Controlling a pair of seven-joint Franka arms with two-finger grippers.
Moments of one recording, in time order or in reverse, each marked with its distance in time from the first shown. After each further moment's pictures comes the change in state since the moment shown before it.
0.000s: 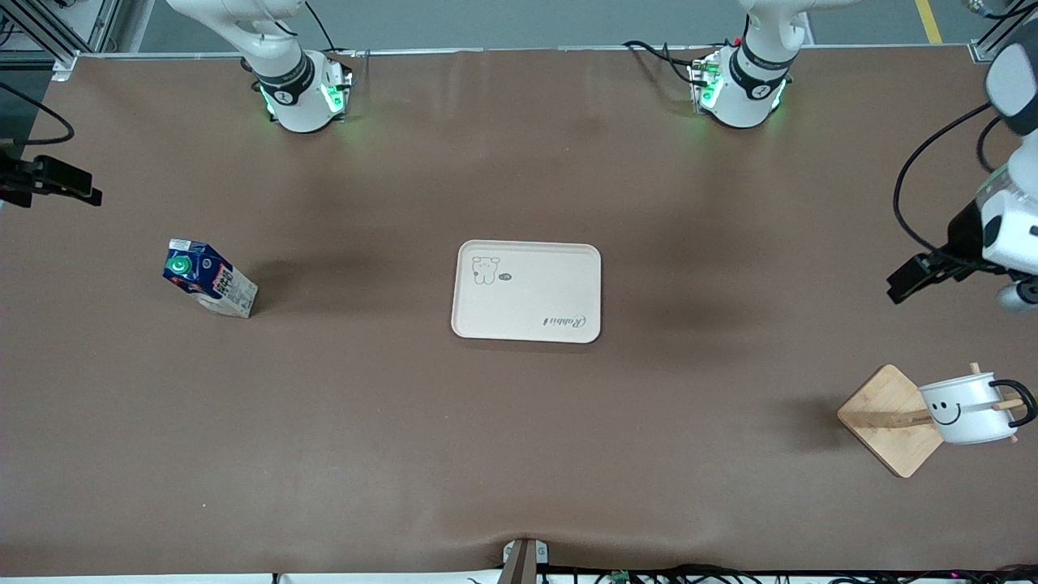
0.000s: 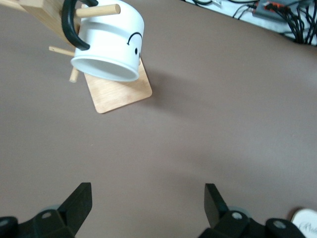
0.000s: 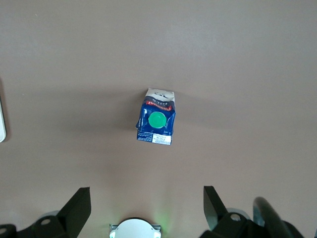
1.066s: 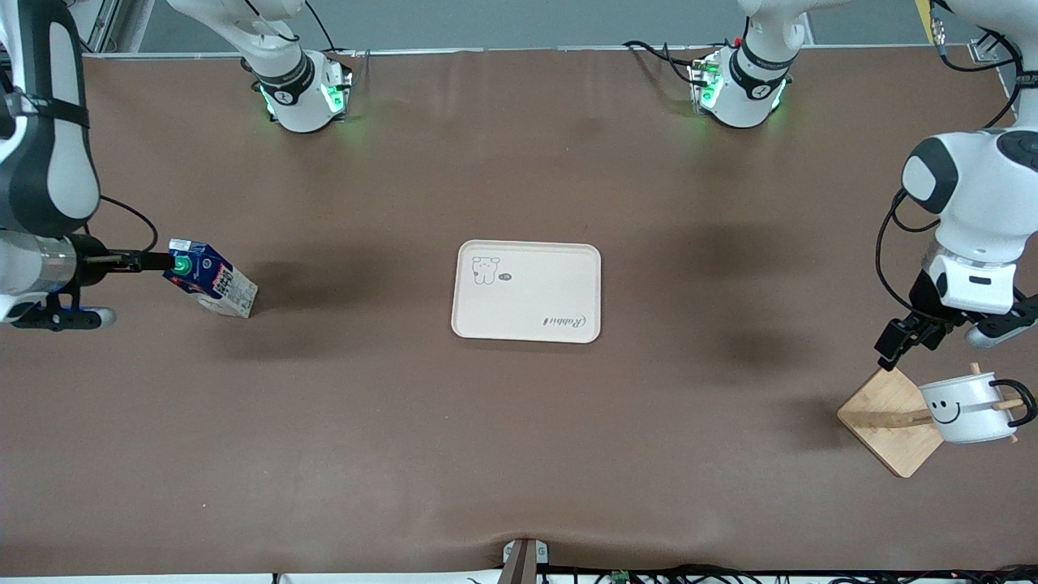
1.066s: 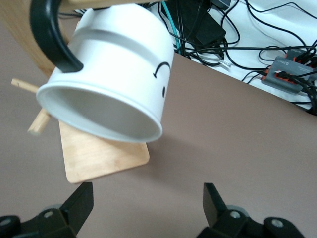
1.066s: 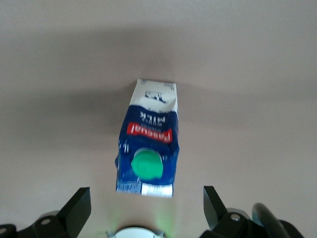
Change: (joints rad) left arm 0.122 0.148 0.004 -0.325 0.082 0.815 -0.028; right arm -0.022 0.249 0.006 -0.147 0.001 0.199 0.030
